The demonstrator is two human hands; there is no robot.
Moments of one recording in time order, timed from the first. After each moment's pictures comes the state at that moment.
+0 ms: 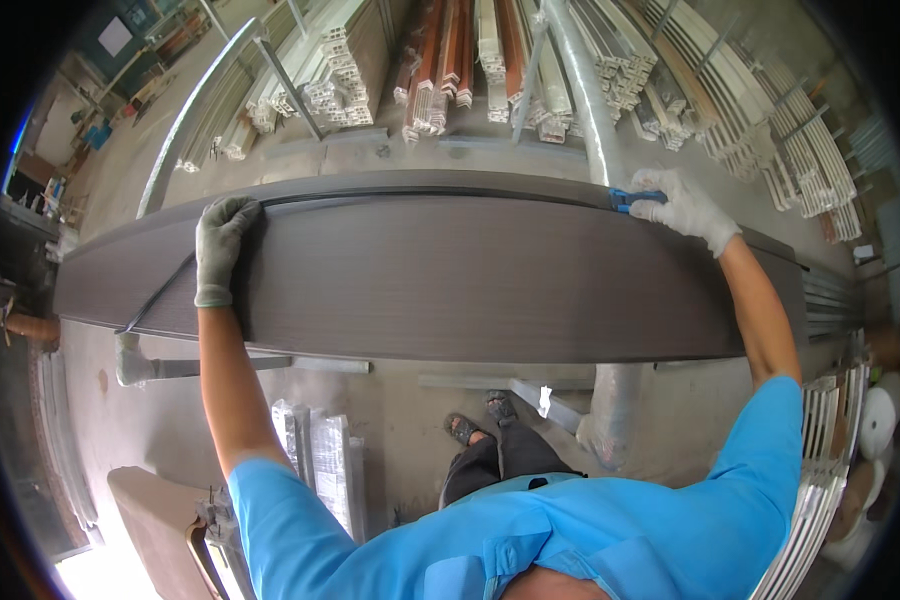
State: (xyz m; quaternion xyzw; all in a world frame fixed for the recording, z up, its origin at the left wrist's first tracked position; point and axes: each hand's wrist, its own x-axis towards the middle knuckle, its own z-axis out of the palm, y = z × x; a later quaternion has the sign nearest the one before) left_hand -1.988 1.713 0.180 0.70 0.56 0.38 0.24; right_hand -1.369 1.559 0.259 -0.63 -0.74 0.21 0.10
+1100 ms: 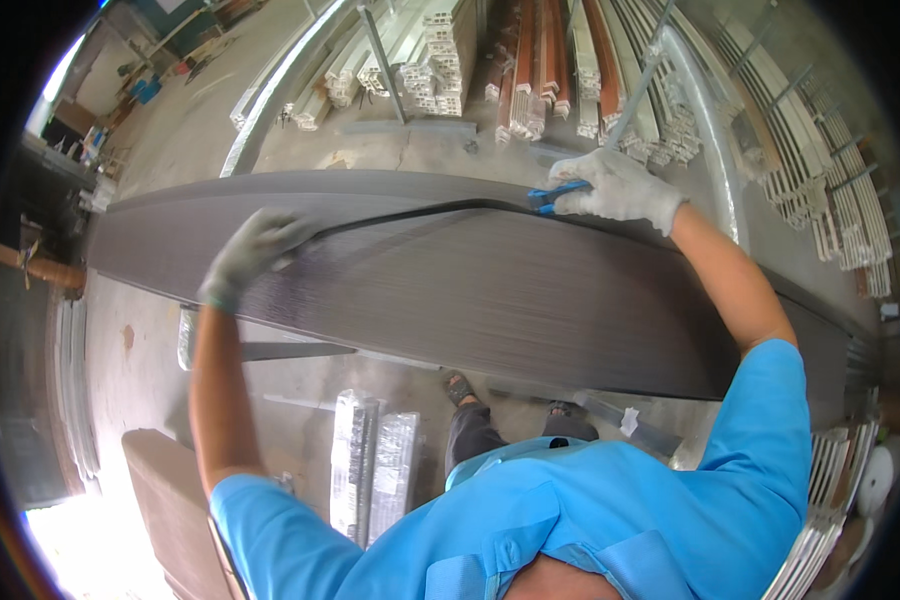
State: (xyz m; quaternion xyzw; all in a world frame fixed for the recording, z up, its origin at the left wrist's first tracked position) left_hand -2.173 1.731 0.247 0.67 0.55 0.15 0.47; right_hand -1.690 1.726 0.254 -0.47 -0.86 0.20 0.05
